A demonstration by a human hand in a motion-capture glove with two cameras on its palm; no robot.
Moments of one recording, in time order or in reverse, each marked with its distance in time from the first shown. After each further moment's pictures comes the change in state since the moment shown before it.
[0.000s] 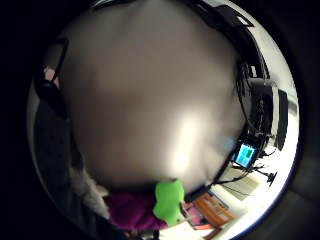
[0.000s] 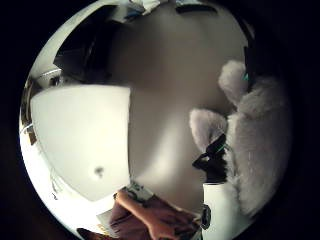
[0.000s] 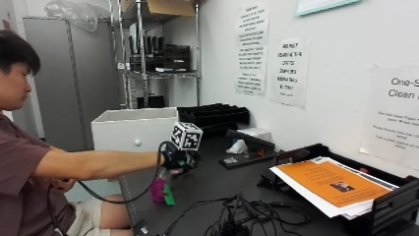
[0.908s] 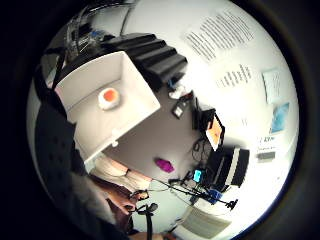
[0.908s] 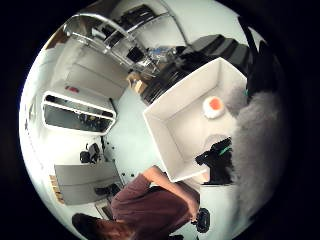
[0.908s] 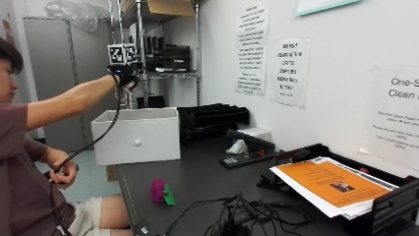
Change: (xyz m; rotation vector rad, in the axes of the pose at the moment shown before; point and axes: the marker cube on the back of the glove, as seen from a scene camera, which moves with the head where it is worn) arm -0.378 0.148 -0.234 0.294 0.147 -0.631
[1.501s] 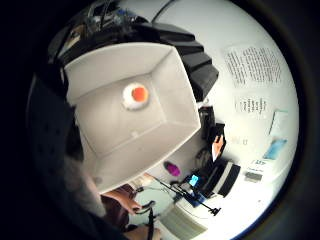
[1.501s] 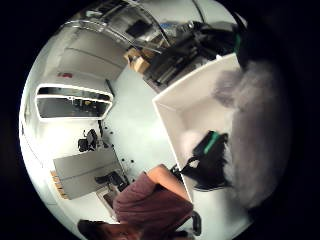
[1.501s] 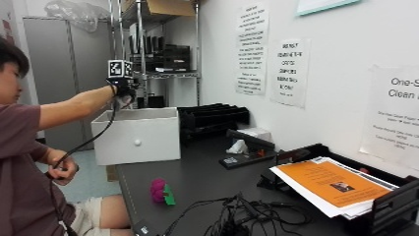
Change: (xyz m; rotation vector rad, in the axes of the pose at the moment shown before) arm -0.053 -0.006 0.072 -0.243 0.043 -0.181
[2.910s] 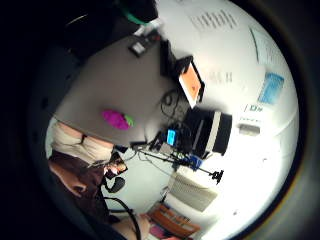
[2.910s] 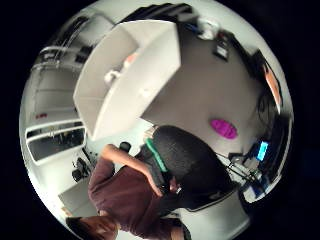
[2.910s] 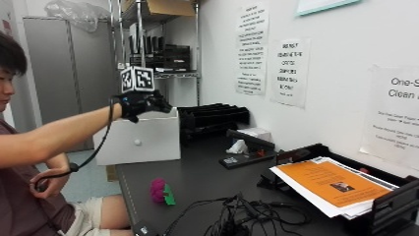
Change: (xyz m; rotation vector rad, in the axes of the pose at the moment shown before) arm 0.223 0.266 0.059 -0.124 0.160 0.540
